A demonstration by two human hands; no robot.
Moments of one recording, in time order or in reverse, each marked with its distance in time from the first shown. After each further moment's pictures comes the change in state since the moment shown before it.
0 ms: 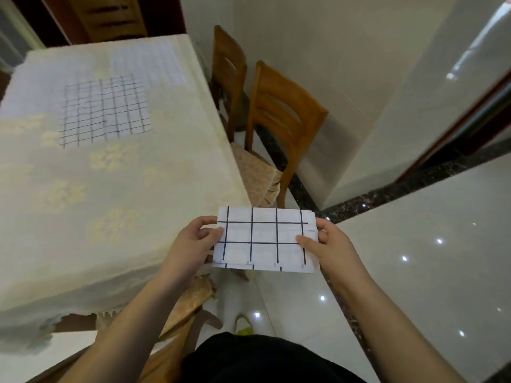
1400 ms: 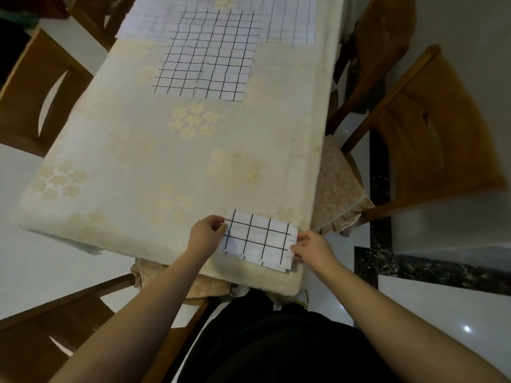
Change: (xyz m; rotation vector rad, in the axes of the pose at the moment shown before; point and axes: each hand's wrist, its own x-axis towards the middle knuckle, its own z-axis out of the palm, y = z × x) left_hand 0.211 -0.096 -0.069 0.426 0.497 -0.342; right_hand 0.296 0.020 0.149 -0.518 -0.543 0.320
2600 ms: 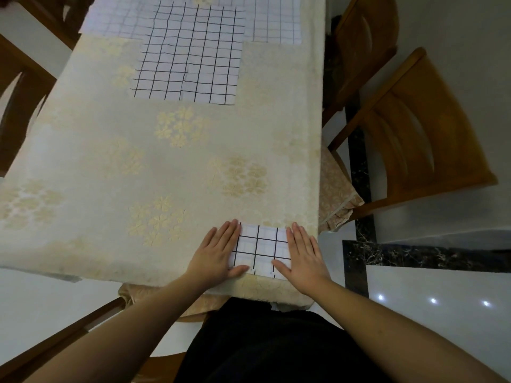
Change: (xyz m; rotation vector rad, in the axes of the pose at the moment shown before) left_hand 0.023 -0.049 0.003 0.837 -0.189 0.779; right_hand 0.021 0.032 0.052 -1.119 0.149 -0.403
